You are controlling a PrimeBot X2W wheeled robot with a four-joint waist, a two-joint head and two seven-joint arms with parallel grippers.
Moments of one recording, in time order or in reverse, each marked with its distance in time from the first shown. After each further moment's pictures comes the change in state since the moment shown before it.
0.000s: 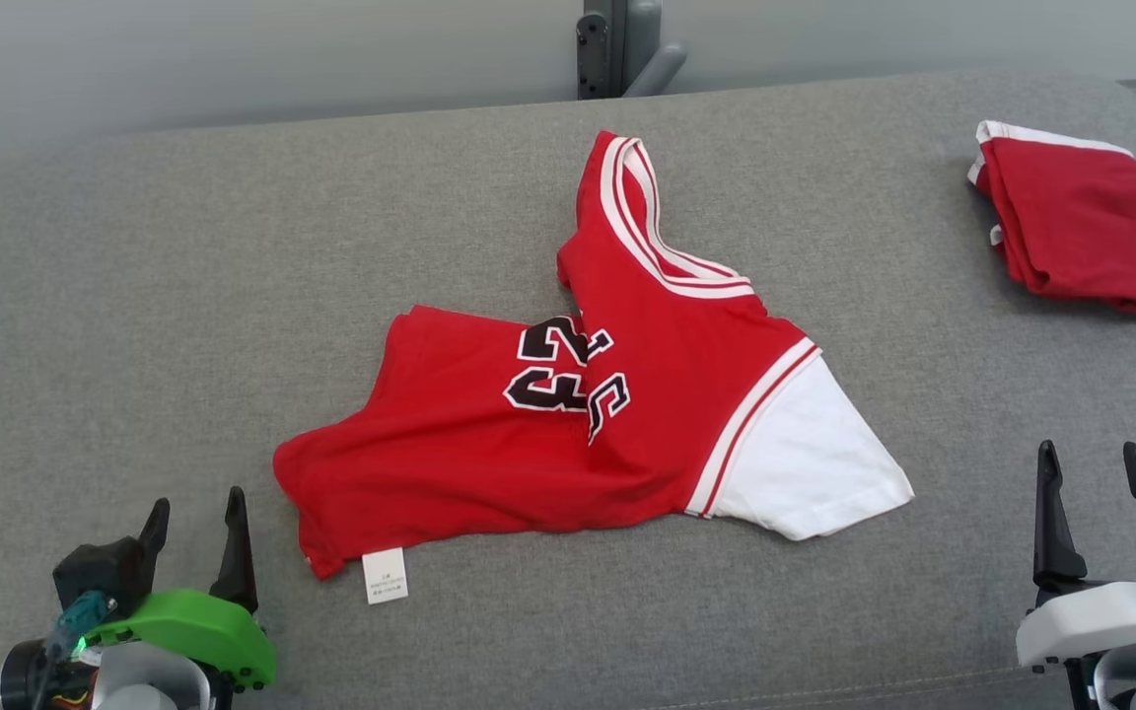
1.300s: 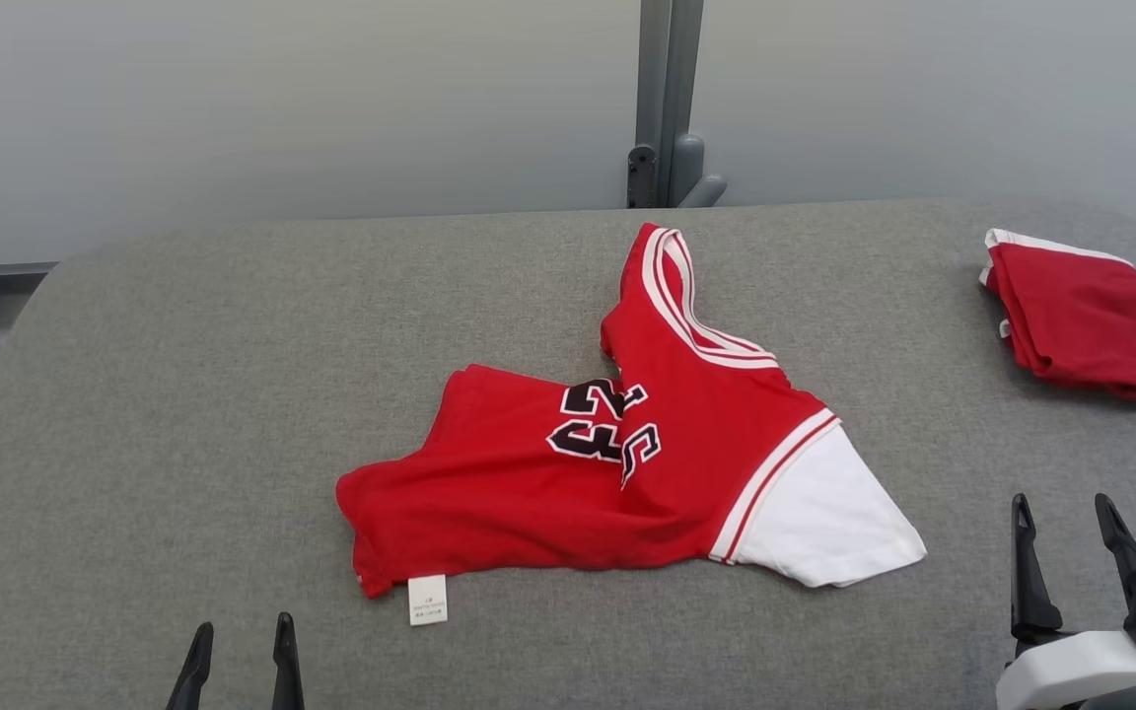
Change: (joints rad) left arm 0.477 -0.179 0.228 -0.498 0.290 -0.038 -0.001; right arm 0.086 0.031 0.014 -0.016 -0.035 0.000 0.000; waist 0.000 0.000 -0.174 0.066
